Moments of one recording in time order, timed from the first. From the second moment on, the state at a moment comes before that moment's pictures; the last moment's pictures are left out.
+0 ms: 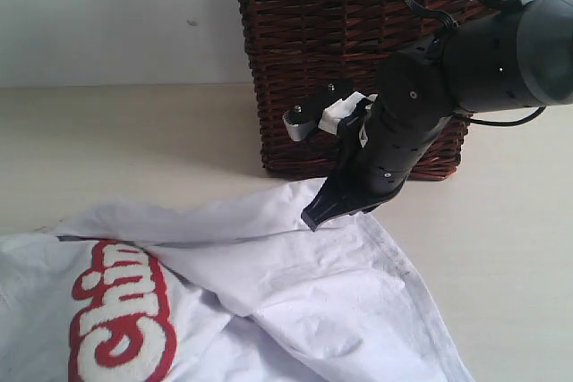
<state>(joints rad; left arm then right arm) -0.87 0.89 -0.69 -0.47 1.21 0.25 0.58 1.85 -1.15 -0.11 0.60 -0.02</state>
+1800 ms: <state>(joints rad) -0.82 1.69 -0.59 0.20 0.61 -0.50 0.62 1.84 -1.13 -0.15 0.61 -0.18</state>
